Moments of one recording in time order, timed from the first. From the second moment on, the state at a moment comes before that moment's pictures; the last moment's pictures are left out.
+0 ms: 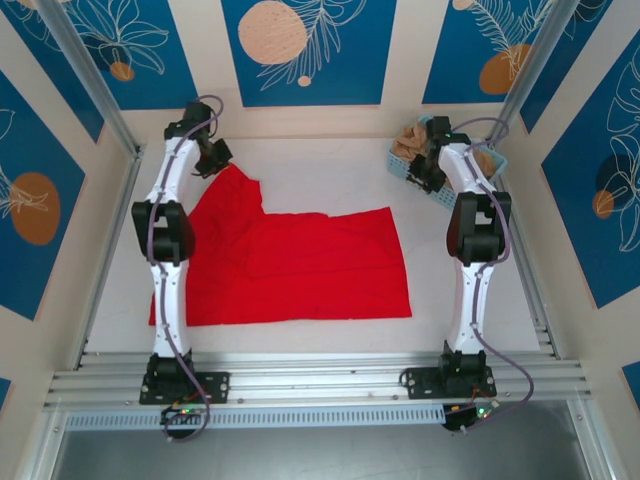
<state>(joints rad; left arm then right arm) -0.04 2.46 2.45 -1.07 0.12 -0.57 0.00 2.32 2.08 -0.99 -0.06 0.62</state>
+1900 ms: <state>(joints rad) -0.03 2.23 2.24 -1.12 0.11 -0.51 0.15 2.31 1.91 -0.98 -0.11 0.50</state>
